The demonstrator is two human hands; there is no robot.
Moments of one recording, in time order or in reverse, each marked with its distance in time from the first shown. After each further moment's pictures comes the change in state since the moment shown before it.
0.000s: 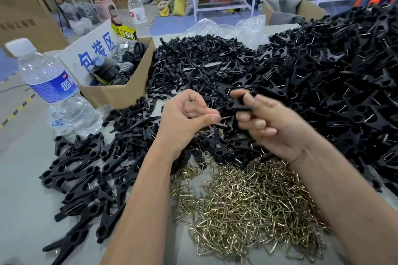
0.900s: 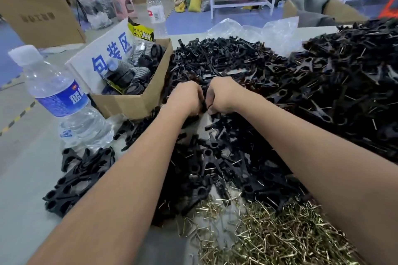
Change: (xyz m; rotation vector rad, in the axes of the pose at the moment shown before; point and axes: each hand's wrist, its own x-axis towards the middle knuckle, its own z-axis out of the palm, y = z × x) left_hand 0.145 -0.021 -0.056 1.212 -0.082 -0.345; right_hand 0.212 -0.006 0.050 -1.872 0.141 0.066
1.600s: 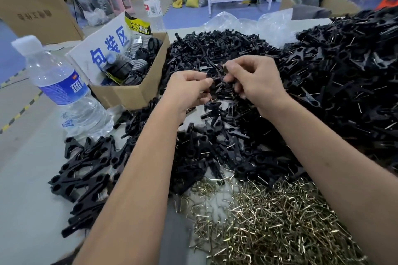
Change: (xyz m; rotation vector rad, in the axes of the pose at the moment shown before) left_hand -0.062 0.021 -0.009 -1.173 0.042 -0.174; right_hand -0.077 0.033 -0.004 1.044 0.533 -0.053
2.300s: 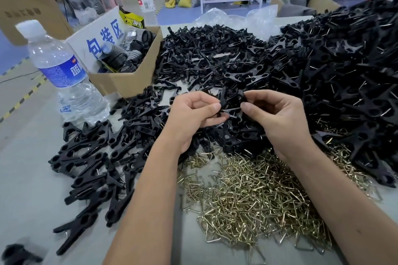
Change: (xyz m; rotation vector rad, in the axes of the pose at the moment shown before) left_hand -0.087 -0.057 0.010 -0.211 -0.272 0.168; right_hand -0.132 0.015 -0.044 0.195 0.068 -0.044
